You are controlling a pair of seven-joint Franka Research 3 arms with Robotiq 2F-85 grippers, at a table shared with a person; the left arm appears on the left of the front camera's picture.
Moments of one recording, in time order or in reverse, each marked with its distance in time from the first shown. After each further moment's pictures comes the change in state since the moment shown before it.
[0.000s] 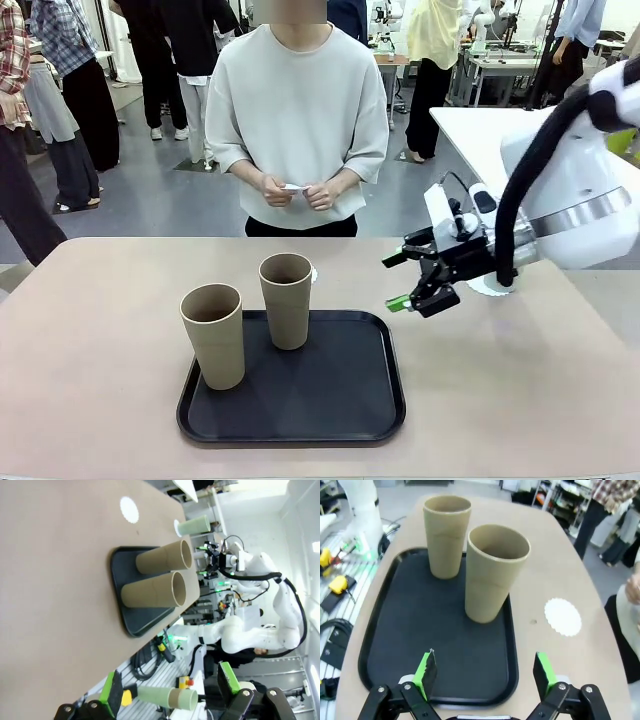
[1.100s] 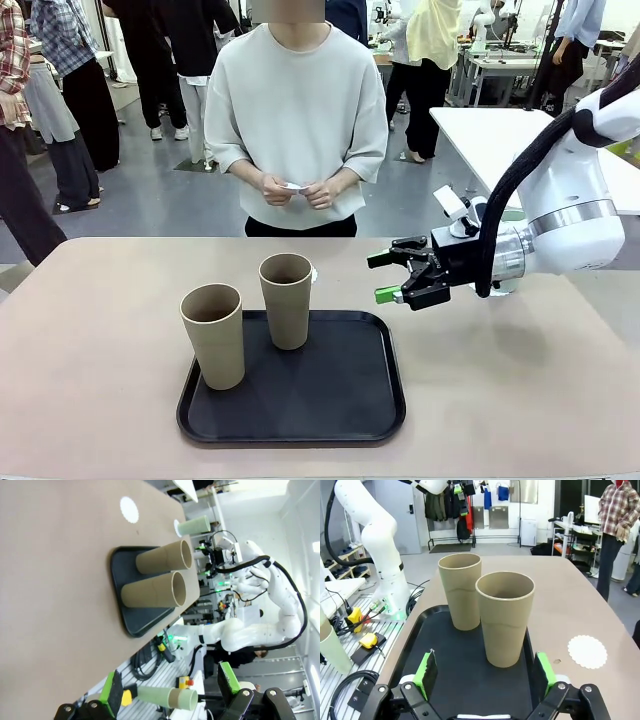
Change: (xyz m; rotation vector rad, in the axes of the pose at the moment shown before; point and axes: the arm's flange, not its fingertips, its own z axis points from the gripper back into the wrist) left arm 0.000 0.000 0.000 0.000 0.000 0.000; right arm -0.028 -0.013 -0.013 0.136 -0.309 -0.172
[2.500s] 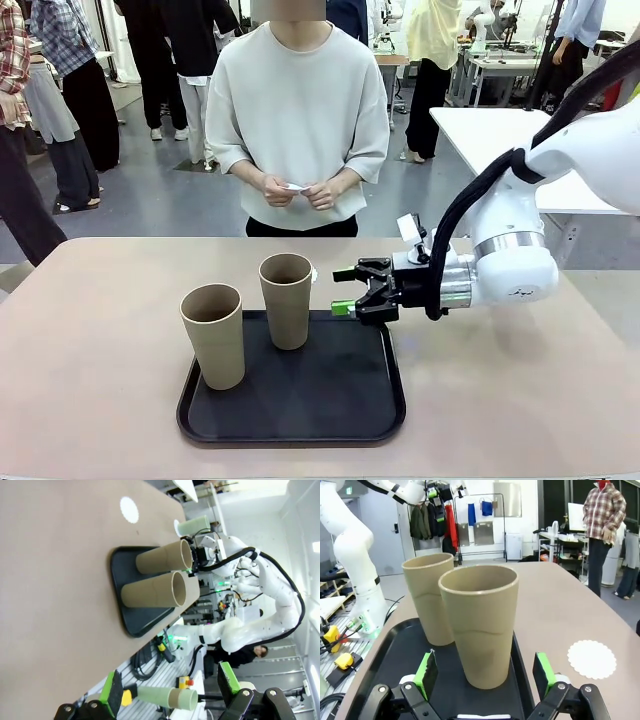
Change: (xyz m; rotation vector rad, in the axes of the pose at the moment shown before) left arm 0.000 0.000 0.000 0.000 0.000 0.000; right arm -0.049 -0.018 -0.073 -0.070 -0.094 -0.045
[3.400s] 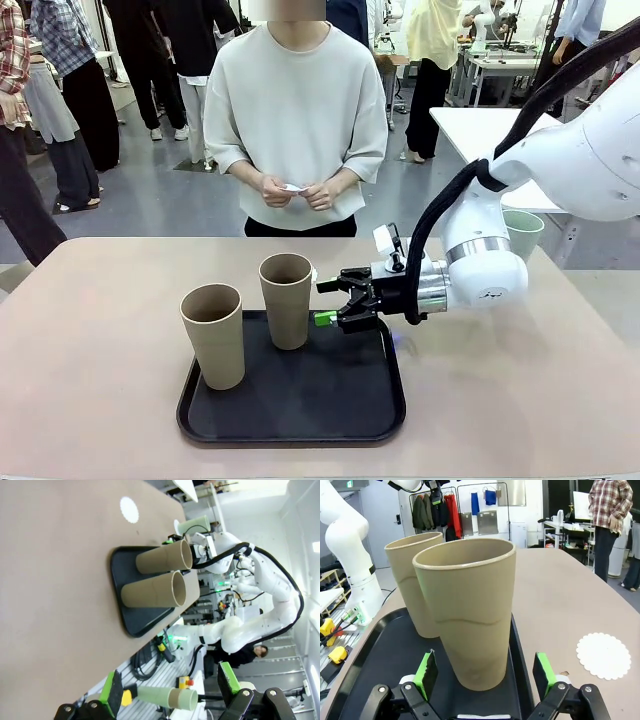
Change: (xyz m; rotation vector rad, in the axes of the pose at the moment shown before) left arm 0.000 0.000 0.000 0.000 0.000 0.000; right arm -0.018 -0.015 -0.033 0.023 0.042 -0.010
